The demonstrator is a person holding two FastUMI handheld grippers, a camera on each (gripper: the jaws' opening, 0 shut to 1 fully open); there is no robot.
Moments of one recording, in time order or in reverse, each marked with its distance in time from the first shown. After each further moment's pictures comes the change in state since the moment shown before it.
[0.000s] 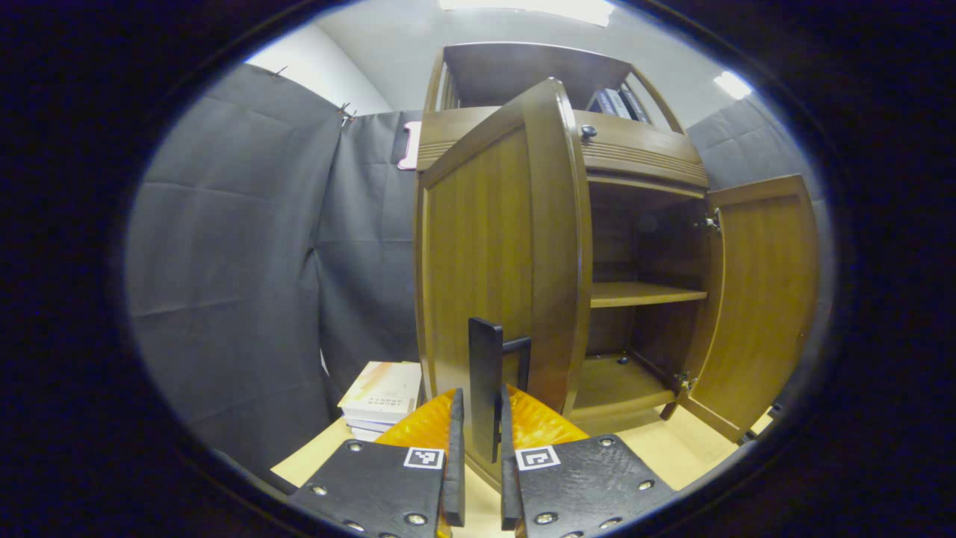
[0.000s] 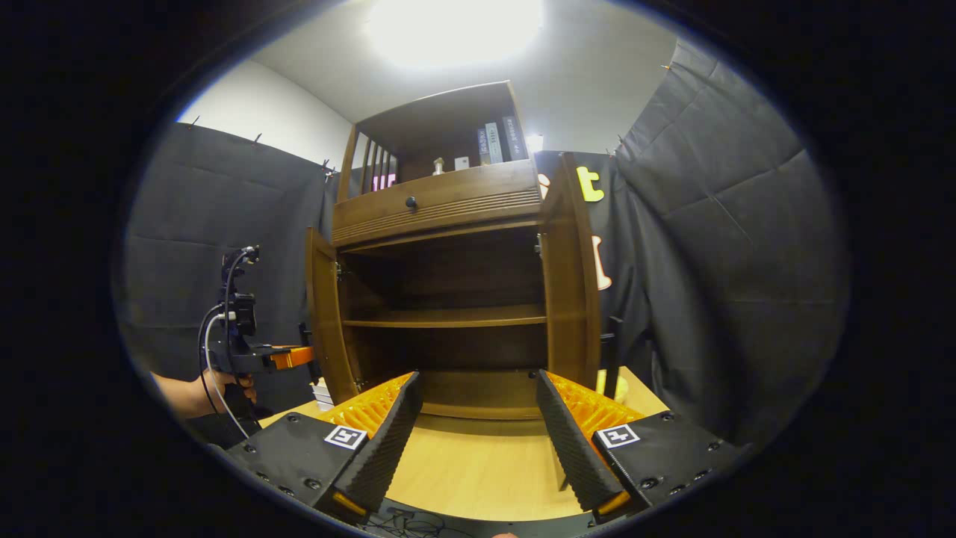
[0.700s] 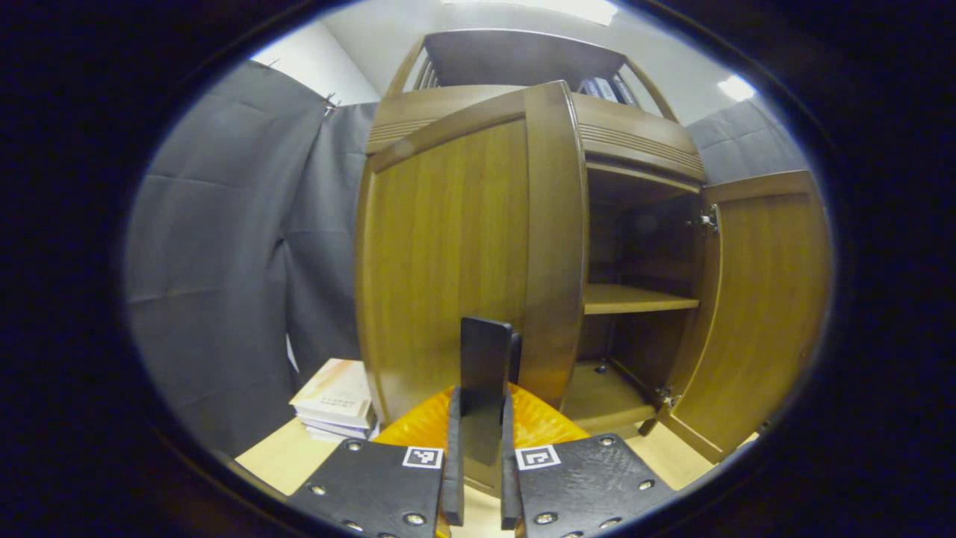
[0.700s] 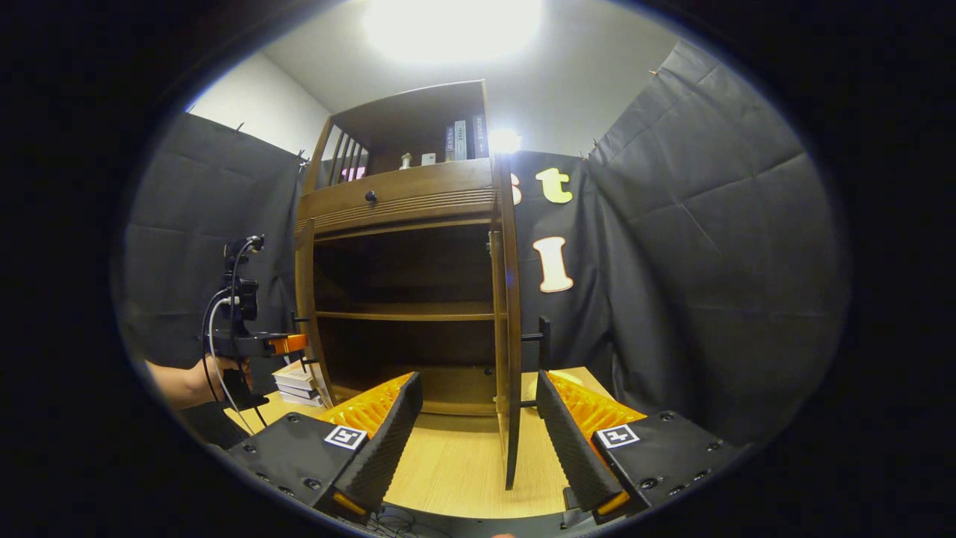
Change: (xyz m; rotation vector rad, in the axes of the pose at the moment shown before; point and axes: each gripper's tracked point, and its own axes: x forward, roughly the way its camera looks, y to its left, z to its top) left arm 0.039 -0.046 0.000 -0.024 0.027 -0.037; right arm -0.021 -0.072 -0.005 -0.025 0.019 -0.108
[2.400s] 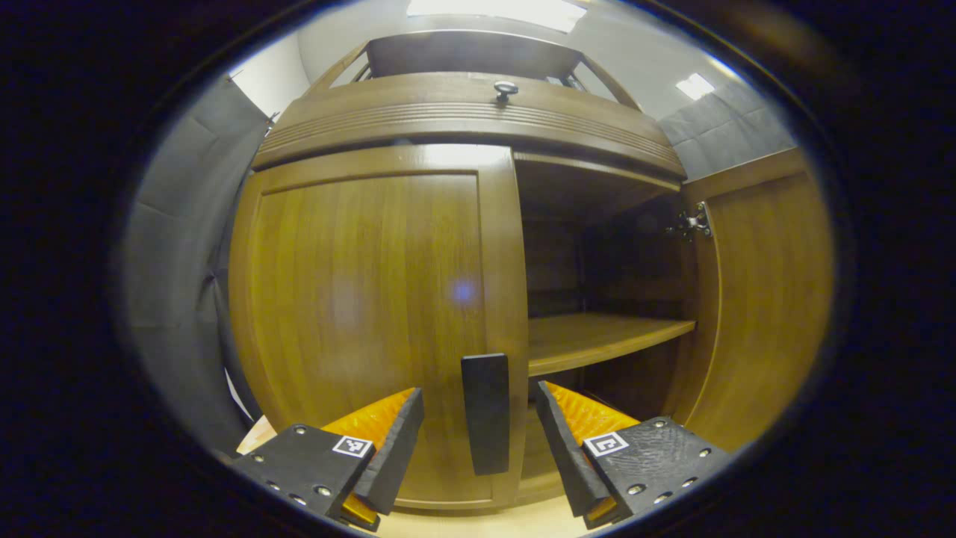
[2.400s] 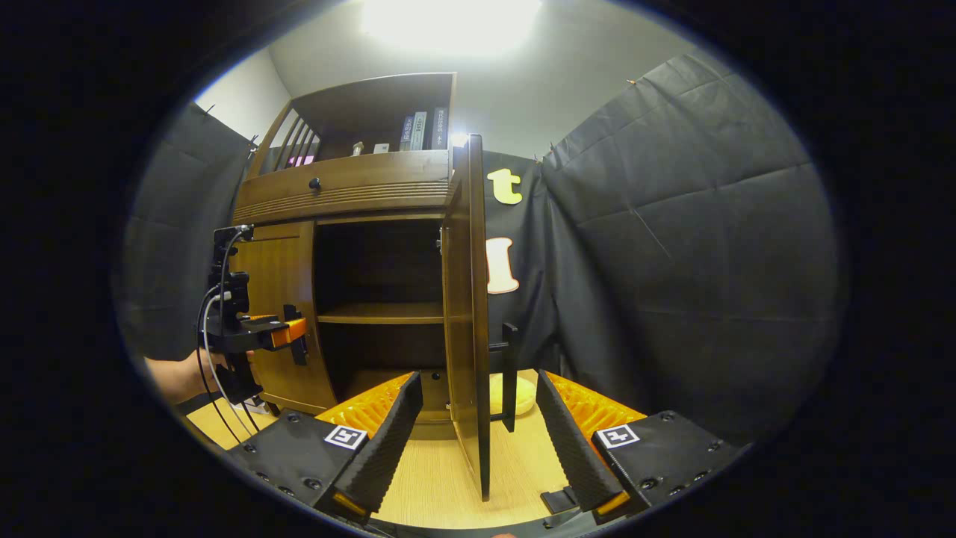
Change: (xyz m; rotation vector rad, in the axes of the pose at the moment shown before) left arm 0.147 -0.088 0.028 0.079 -0.138 -0.223; right arm 0.037 -0.028 0.000 -0.012 0.004 -0.283
